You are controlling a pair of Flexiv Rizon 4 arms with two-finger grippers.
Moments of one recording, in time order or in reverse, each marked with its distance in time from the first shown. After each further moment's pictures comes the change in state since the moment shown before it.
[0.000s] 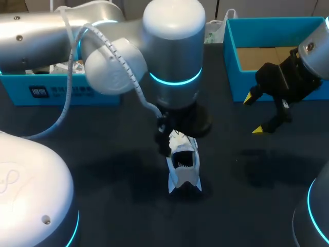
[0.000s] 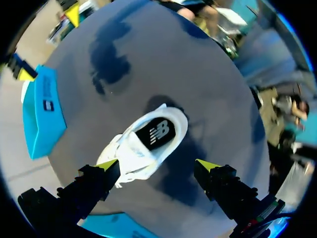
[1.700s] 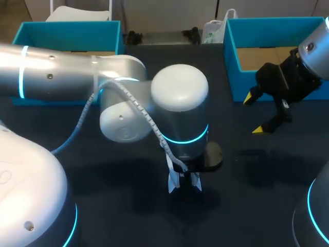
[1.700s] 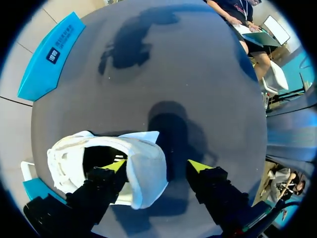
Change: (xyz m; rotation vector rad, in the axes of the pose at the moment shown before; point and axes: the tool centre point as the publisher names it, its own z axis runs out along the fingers) left arm 0.044 -0.057 0.094 0.053 -0.014 -0.507; right arm 0.000 0.000 0.000 0.000 0.000 0.000
